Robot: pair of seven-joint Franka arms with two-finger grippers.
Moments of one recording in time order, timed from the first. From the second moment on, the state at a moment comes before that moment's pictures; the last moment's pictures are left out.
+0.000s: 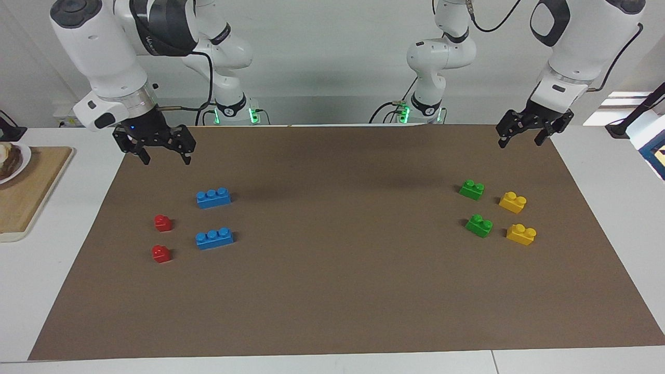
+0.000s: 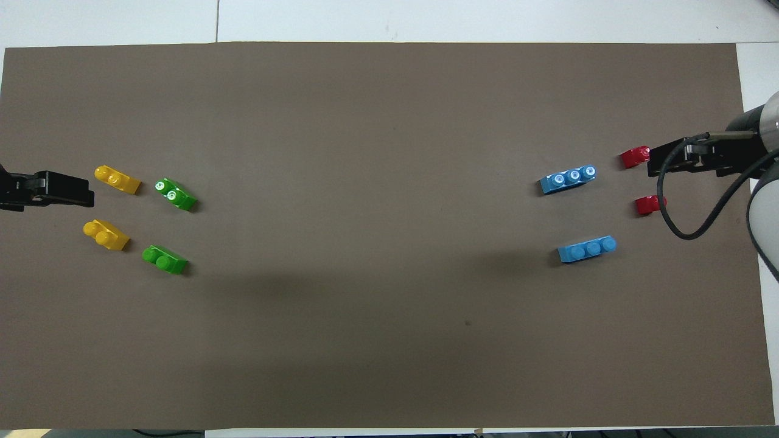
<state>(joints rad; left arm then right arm) 0.06 -0.08 -0.08 -1.73 0.00 1.67 0.00 -0.01 0.02 0.02 -1.64 -0.01 1.68 0.05</state>
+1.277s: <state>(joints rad) 0.06 -0.08 -0.08 -1.73 0.00 1.67 0.00 -0.01 0.02 0.02 -1.64 -0.02 1.66 0.04</state>
